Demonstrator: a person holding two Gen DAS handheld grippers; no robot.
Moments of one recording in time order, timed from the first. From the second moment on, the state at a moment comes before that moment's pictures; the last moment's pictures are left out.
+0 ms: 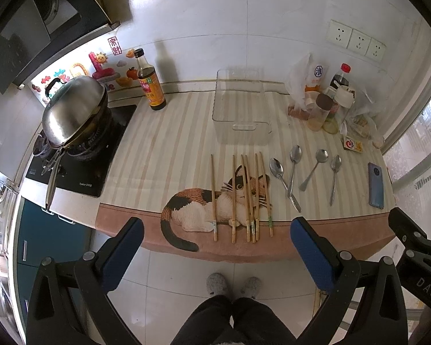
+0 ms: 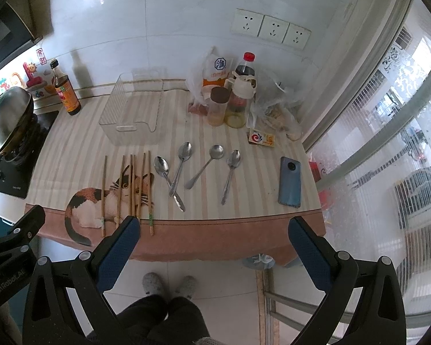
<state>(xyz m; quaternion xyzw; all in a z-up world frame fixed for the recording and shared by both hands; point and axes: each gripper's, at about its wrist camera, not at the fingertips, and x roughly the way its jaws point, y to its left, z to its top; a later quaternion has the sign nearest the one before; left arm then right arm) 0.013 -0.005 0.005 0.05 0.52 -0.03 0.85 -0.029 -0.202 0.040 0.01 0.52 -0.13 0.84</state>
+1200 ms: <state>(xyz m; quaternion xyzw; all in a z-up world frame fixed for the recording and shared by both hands) 0.003 -0.013 0.013 0.05 0.51 -0.04 0.86 -0.036 -0.204 0.038 0.01 0.52 -0.13 0.84</state>
